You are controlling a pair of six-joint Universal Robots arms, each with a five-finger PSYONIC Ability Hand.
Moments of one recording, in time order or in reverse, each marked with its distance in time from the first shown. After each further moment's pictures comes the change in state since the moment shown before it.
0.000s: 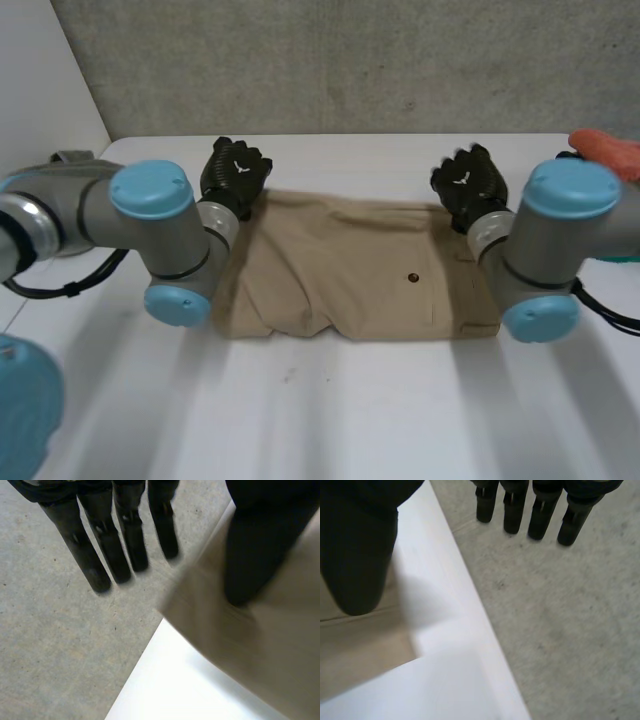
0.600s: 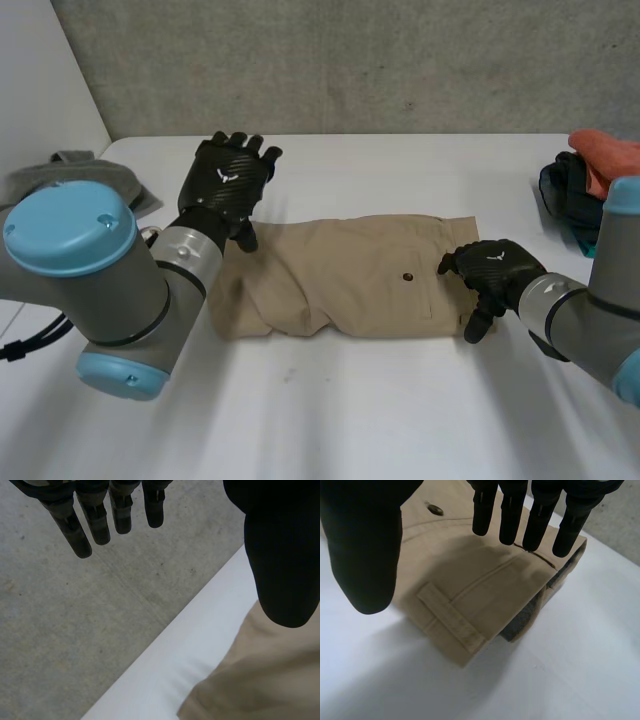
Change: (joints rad) left arm -0.057 0.480 -0.552 0.091 0.010 -0.274; right arm -0.132 -0.315 0.375 0.430 -0.209 0.420; left_hand -0.303 -0.371 -0.394 -0.401 -0.370; right_hand 0.054 0.033 0.025 0.012 0.048
